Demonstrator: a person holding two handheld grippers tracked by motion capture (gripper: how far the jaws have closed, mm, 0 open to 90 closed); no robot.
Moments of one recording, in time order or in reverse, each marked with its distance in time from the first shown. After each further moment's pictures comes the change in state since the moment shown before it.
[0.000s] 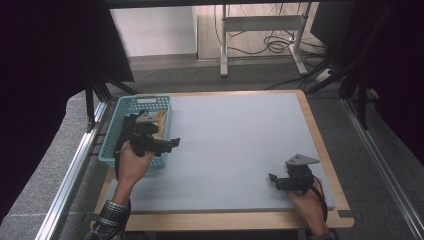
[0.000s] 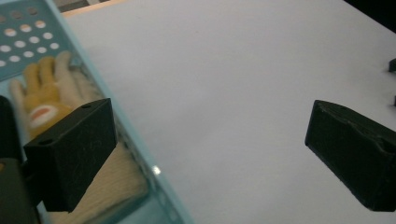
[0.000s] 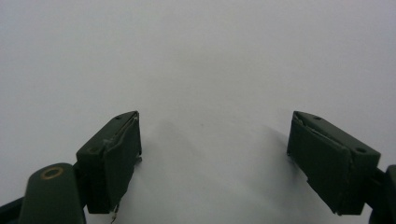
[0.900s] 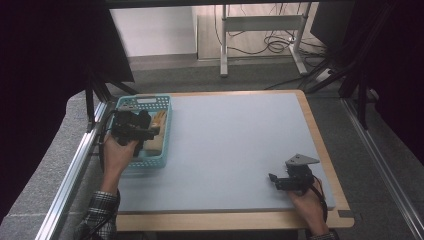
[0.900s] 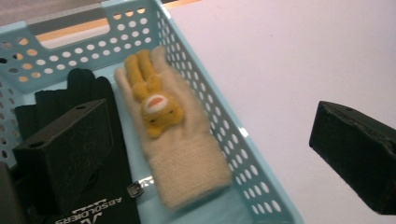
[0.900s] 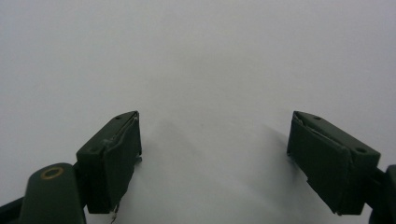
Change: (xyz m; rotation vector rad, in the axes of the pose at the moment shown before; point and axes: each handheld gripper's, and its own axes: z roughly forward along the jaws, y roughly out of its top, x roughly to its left) left arm 0.054 0.007 -0.020 0.026 0.174 -0.068; right arm 0.000 0.000 0.000 -0.001 0.000 -0.001
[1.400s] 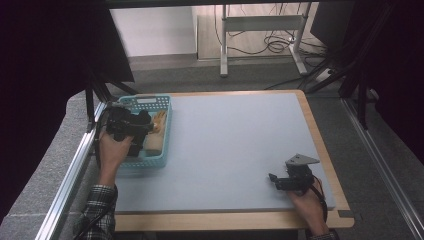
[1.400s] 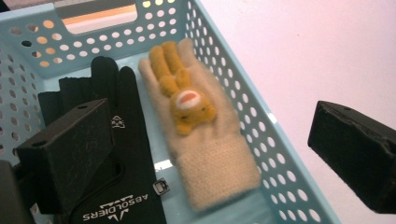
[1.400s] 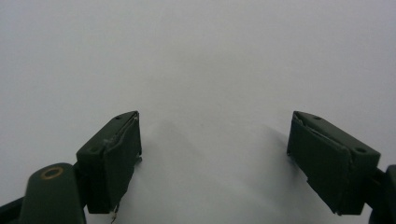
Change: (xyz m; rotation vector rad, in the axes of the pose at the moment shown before) left arm 0.026 0.002 0.006 0.029 0.026 -0.061; right arm 0.000 0.000 0.000 0.000 0.000 -0.001
